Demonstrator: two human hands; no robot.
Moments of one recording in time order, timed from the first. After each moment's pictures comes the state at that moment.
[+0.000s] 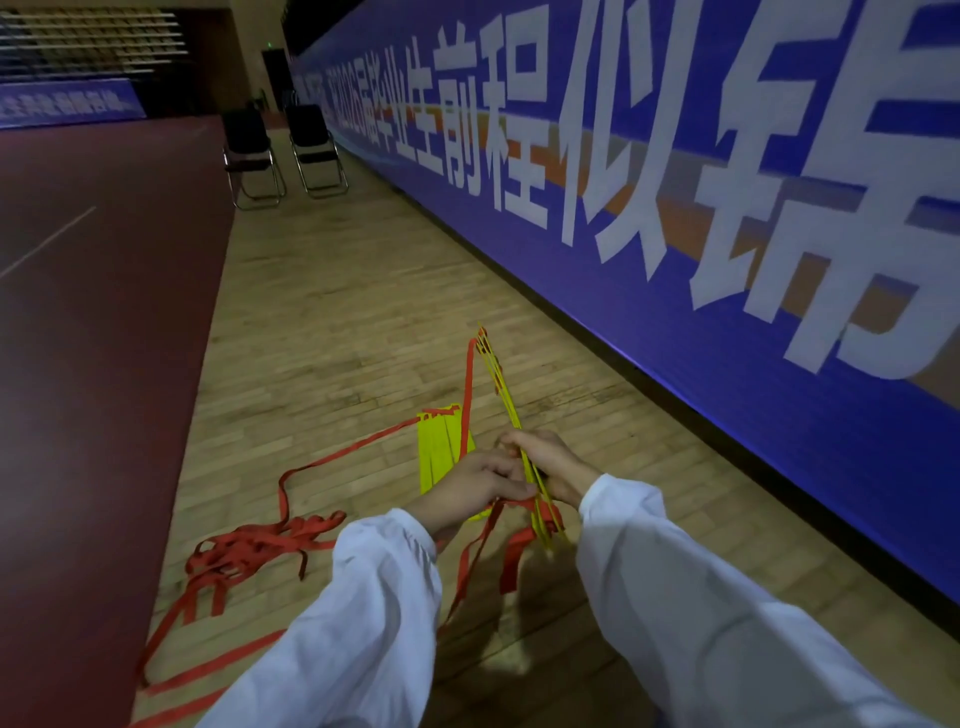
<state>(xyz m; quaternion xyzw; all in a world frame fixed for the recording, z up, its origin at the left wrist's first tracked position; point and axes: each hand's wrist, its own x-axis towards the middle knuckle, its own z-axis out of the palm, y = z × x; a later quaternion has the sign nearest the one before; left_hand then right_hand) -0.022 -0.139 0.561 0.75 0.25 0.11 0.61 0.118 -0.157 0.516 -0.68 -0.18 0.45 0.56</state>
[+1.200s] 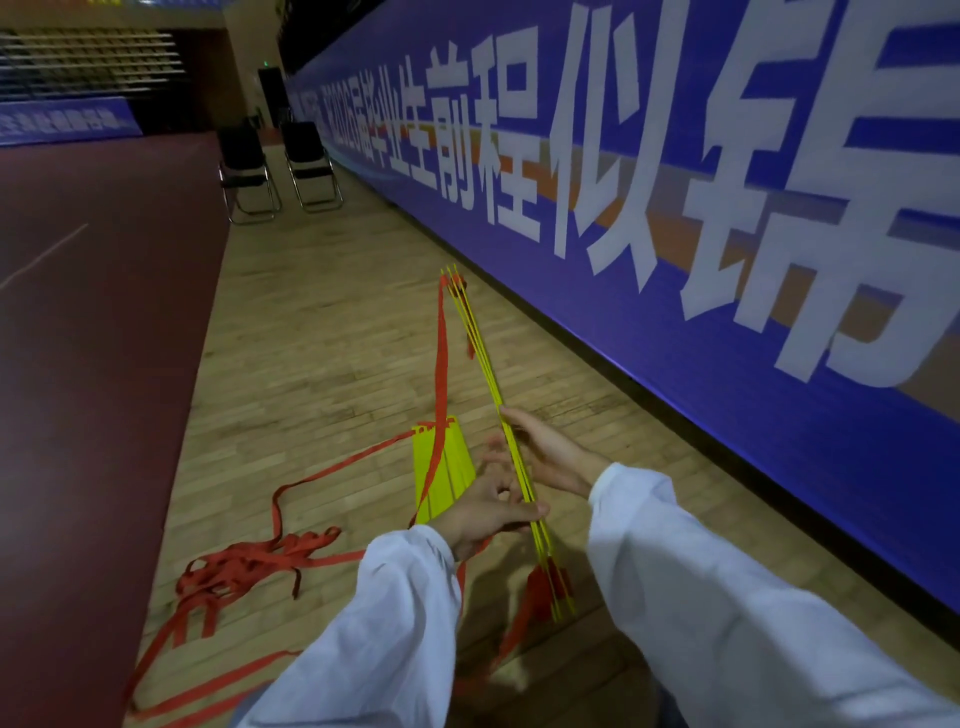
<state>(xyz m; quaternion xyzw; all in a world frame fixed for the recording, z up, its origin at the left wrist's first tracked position) 0.002 -0.141 0.524 0.68 0.28 0.12 0.67 0.138 -0.156 0.542 -0.57 -0.23 0.57 0.54</state>
